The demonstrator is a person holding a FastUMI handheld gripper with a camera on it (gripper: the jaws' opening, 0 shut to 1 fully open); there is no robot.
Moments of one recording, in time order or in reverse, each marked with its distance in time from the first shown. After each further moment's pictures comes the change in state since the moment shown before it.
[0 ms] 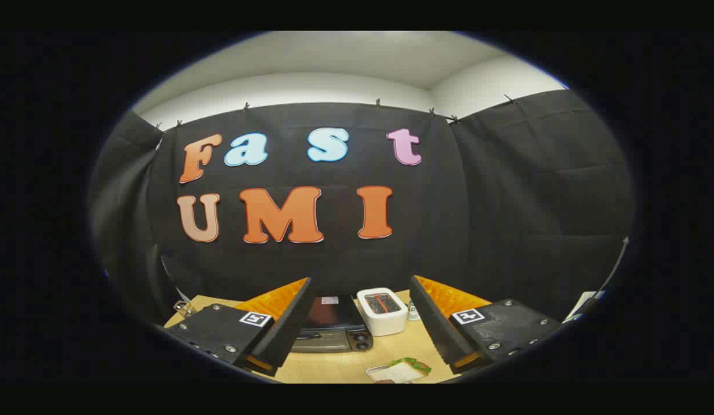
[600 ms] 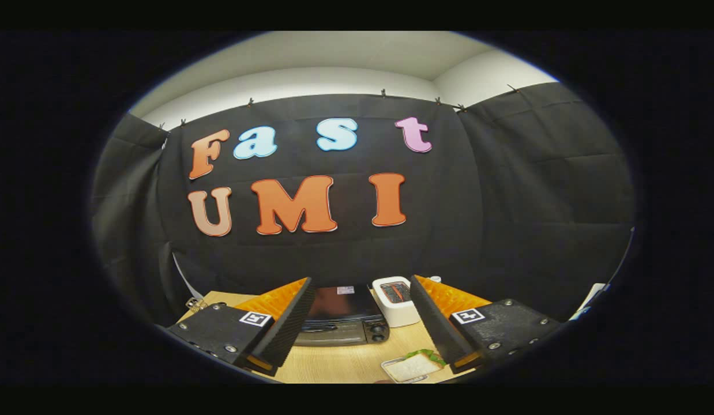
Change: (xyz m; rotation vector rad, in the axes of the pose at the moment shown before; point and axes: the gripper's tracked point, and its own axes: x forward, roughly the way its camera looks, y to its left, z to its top) arm -0.009 0.019 -0.015 0.020 0.025 0.057
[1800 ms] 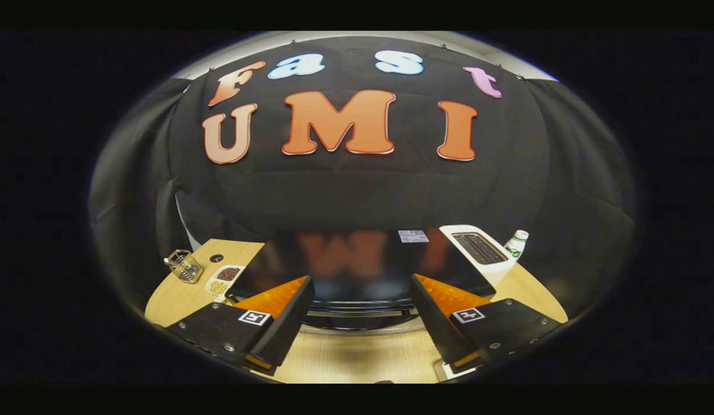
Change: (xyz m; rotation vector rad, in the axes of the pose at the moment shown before) arm 0.139 0.120 -0.205 -0.135 0.358 0.114
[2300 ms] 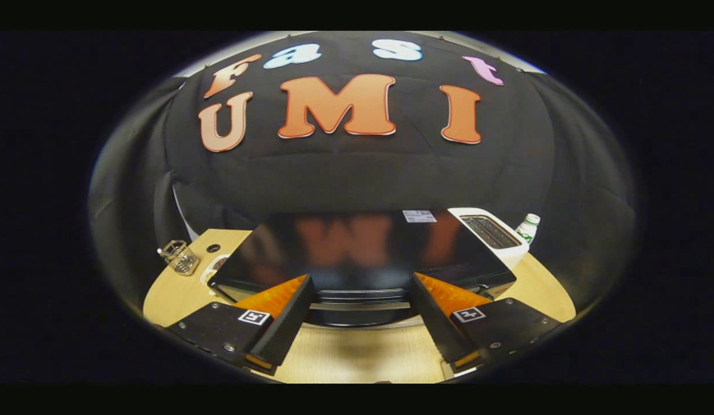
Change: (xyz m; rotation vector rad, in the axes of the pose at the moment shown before) arm 0.010 0.001 -0.025 -0.002 0.054 0.024
